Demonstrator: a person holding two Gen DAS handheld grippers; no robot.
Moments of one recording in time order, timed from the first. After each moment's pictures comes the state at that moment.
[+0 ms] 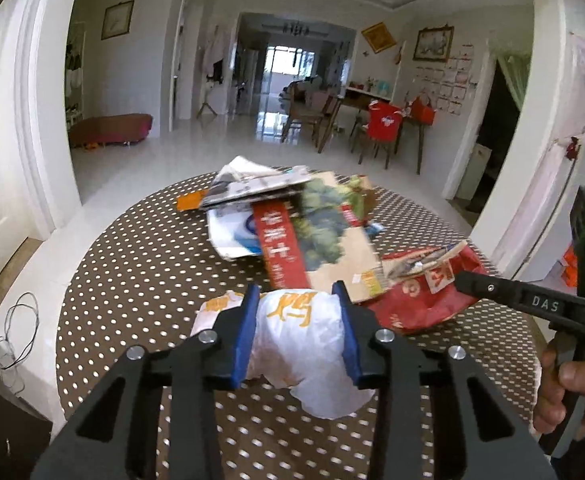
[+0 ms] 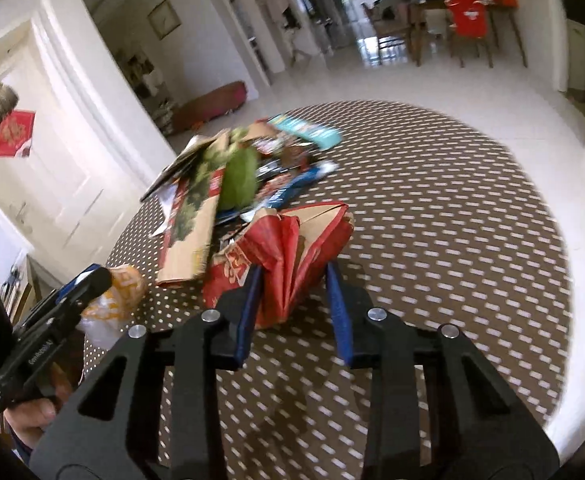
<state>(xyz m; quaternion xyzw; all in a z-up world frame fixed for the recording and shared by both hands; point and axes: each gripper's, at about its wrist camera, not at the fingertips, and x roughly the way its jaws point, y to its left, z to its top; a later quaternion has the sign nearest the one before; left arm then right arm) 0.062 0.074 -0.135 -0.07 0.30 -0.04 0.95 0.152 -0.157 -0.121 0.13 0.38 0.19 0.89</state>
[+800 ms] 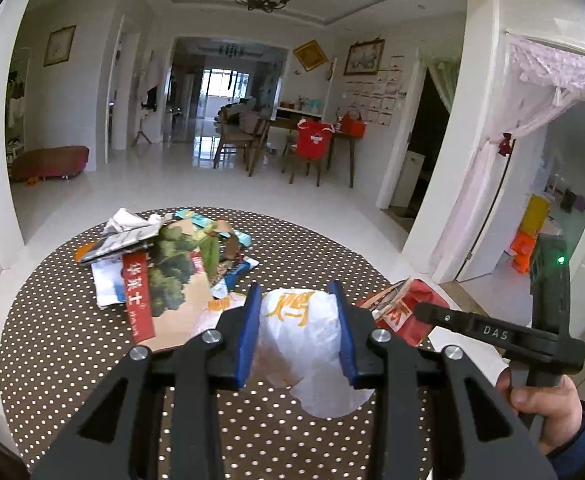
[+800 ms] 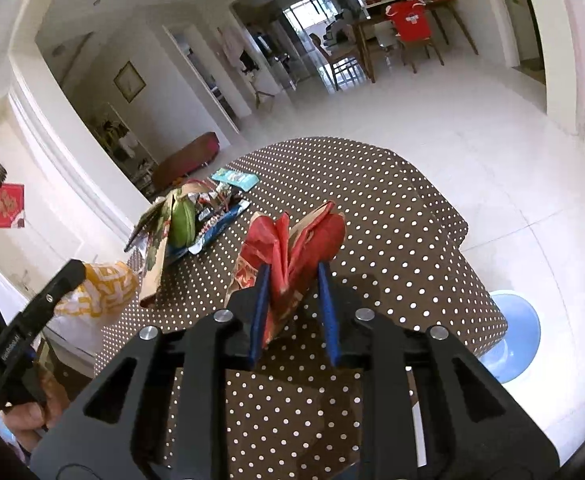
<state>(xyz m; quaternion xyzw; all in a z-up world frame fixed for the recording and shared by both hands) 0.057 -0.023 -0.090 -0.06 0.25 -0.16 0.95 0.102 -0.277 -0.112 0.22 0.33 0.14 0.91</state>
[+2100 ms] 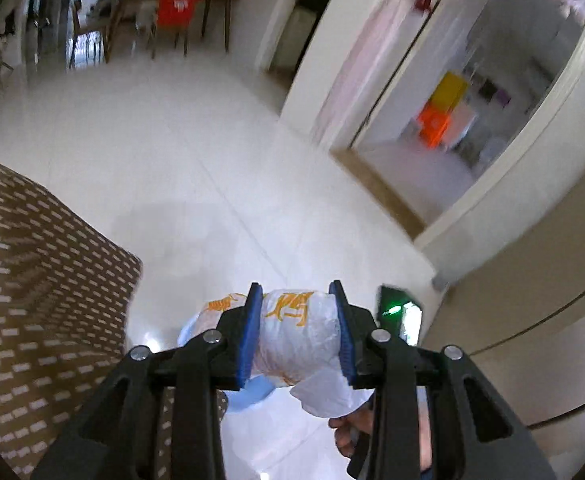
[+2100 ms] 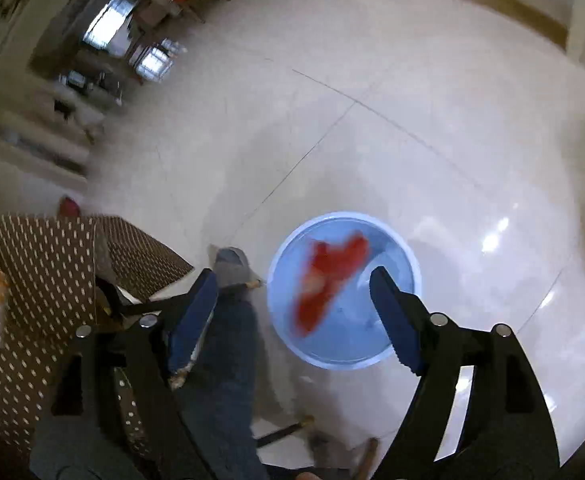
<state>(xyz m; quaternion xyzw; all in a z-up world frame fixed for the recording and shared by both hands) 0.213 -0.390 -0.226 0.01 0.47 -0.37 0.80 0.126 -0.575 -0.360 0.41 0.45 -0.13 0.78</state>
